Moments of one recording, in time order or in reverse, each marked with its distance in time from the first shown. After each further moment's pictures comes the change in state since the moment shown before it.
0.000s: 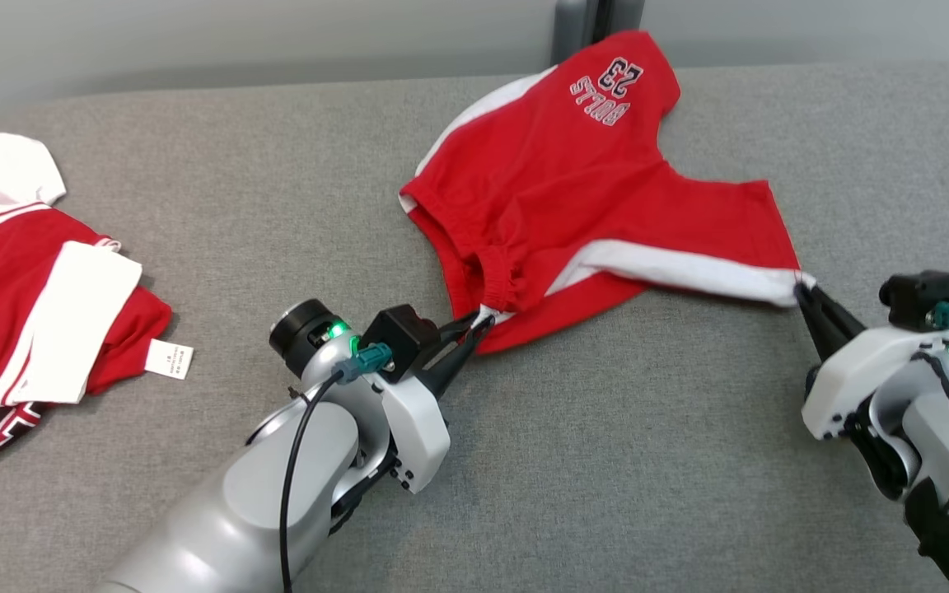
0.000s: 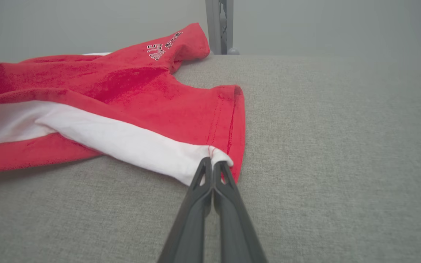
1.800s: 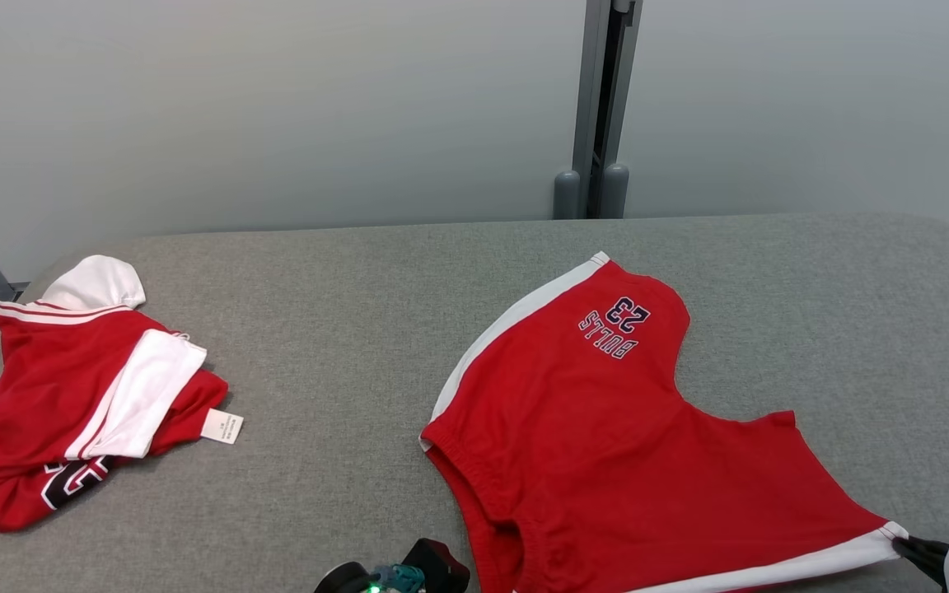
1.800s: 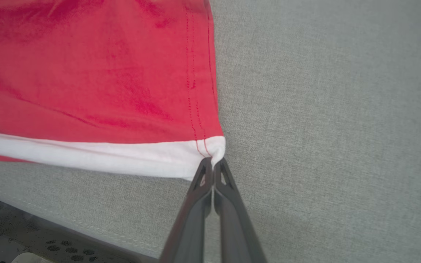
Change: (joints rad) left arm 0.360 0.077 -0.230 -0.193 -0.263 0.000 0.173; right arm 0.207 -0.501 0.576 -0.402 0.485 0.000 0.333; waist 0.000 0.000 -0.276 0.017
